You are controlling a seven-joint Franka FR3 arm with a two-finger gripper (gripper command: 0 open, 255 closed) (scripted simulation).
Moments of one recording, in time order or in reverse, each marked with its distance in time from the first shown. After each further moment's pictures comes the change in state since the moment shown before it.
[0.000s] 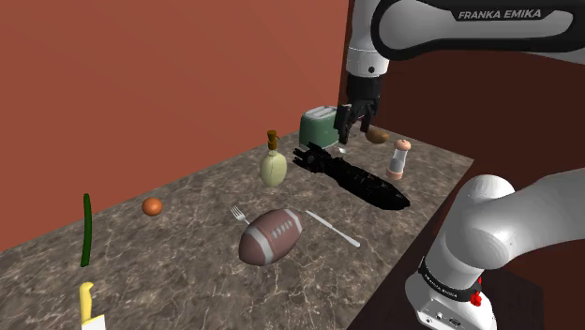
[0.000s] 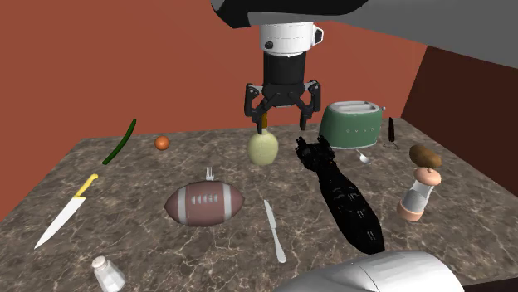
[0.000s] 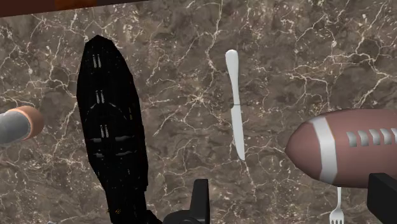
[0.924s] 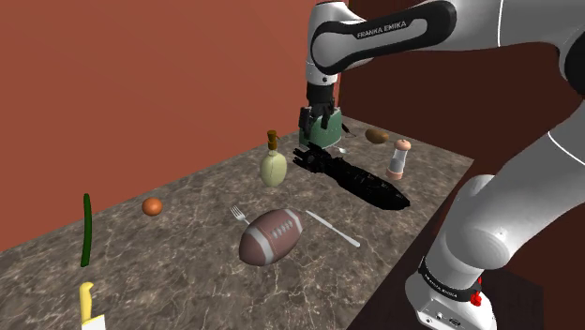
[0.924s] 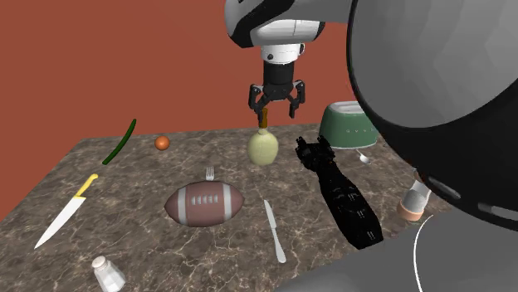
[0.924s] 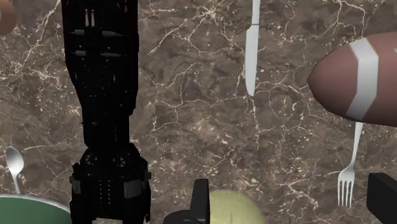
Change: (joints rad) arm 0.010 0.443 -0.090 0.201 -0.031 0.260 -0.201
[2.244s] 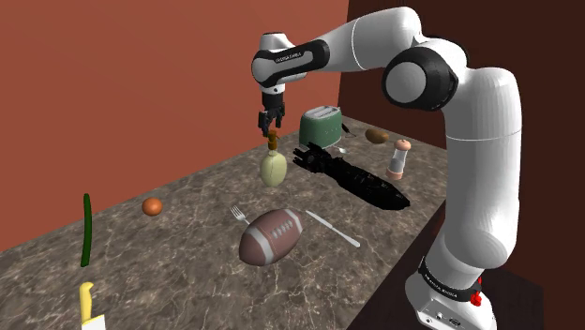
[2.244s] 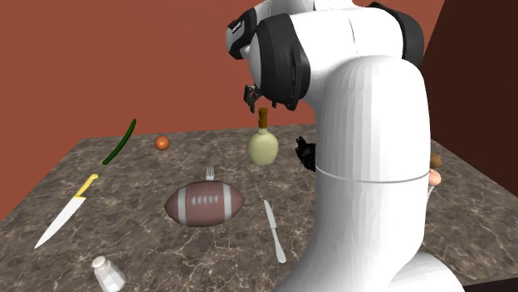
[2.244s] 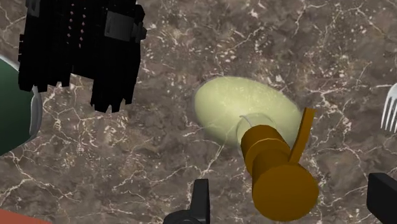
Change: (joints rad) arm -0.019 0.720 -0.028 0.684 0.078 0.055 -0.282
